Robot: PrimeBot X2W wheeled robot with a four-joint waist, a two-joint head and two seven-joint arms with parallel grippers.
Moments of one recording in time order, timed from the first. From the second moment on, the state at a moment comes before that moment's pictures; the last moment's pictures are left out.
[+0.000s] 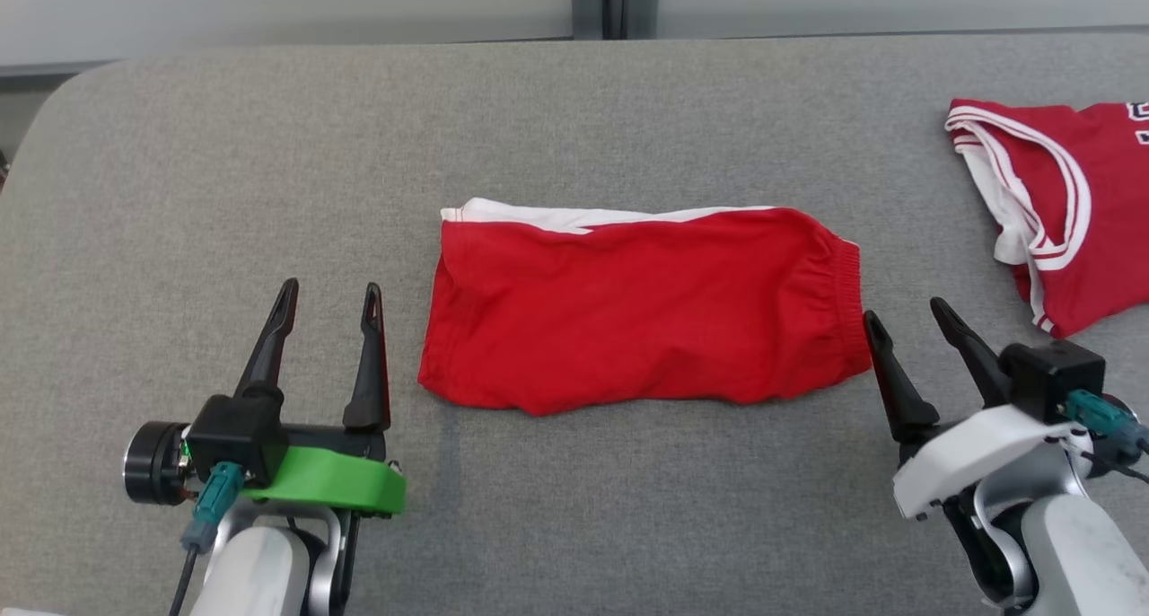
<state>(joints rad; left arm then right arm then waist) -0.17 0.18 -0.26 0.09 -0.26 0.08 -0.23 -0.09 -0.21 0.07 0.06 0.28 0.13 0.00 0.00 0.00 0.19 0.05</state>
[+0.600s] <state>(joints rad) -0.25 0.15 -0.27 0.11 -0.24 0.06 -0.26 -0.33 -0.20 0.15 0.46 0.34 0.13 -0.04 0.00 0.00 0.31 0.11</state>
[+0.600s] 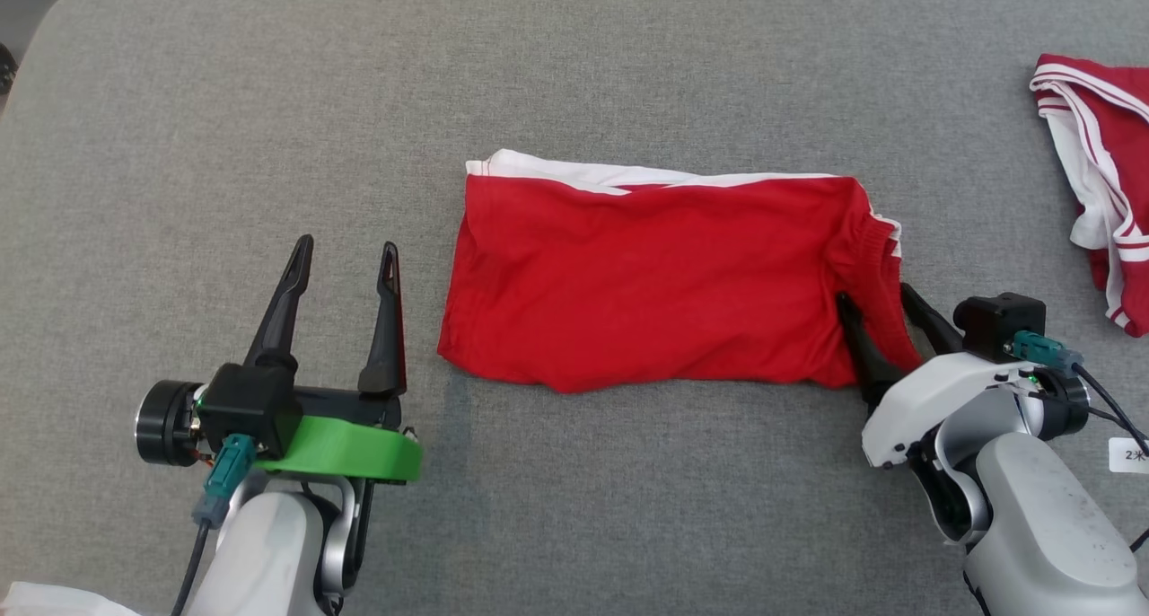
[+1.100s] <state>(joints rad) -0.23 0.14 -0.24 0.11 -0.23 0.06 -0.26 -0.30 -0.35 0.24 0.48 0.56 0.13 -0.12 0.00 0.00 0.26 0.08</state>
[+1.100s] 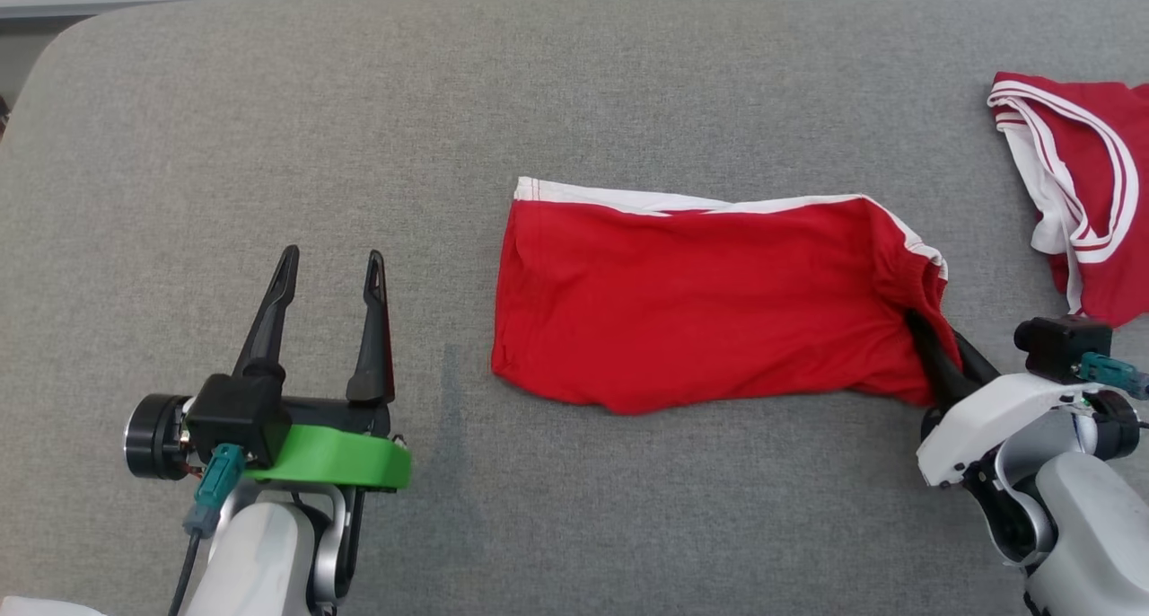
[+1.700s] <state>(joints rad) -0.22 0.12 -0.25 0.11 -0.23 0.07 -0.26 -0.44 -0.30 0.50 0.18 1.09 0.13 0.31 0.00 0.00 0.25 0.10</state>
